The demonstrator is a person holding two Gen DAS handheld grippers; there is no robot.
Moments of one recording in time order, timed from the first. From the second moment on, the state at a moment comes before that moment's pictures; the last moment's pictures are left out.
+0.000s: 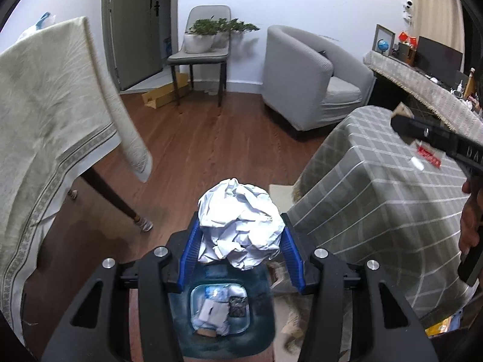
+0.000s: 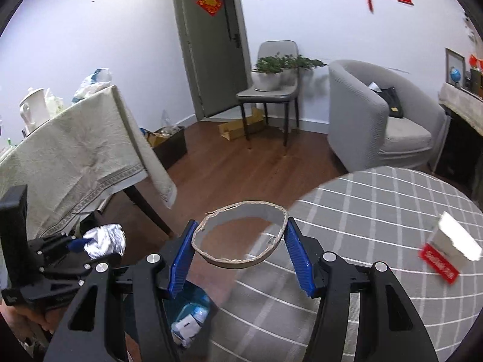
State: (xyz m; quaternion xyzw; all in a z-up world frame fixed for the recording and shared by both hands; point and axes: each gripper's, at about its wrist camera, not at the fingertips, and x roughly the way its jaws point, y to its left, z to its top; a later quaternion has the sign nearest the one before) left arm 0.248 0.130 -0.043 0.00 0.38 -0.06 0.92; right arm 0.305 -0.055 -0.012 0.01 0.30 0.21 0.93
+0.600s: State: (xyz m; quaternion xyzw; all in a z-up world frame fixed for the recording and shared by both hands) left arm 0.236 0.214 -0.118 -0.03 0.48 -0.02 0.88; right arm 0.307 0.079 -0.041 -0.01 0.34 0.30 0.89
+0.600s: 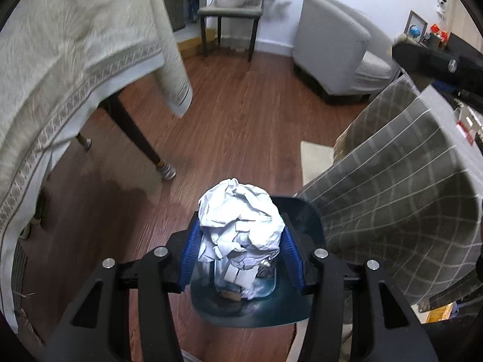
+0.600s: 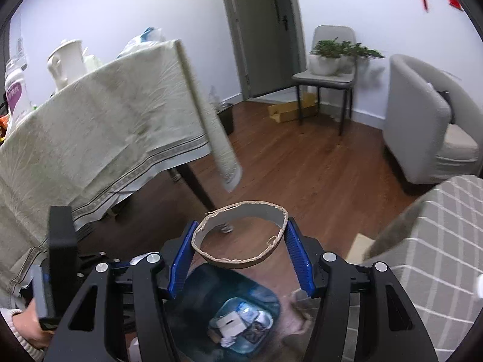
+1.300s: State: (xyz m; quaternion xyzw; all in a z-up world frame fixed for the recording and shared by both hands) left arm 0.226 0.231 -0.239 -0.05 0.61 -0.05 0.79; right arm 0.309 0.162 -0.095 -0.05 0.41 0.32 0.85
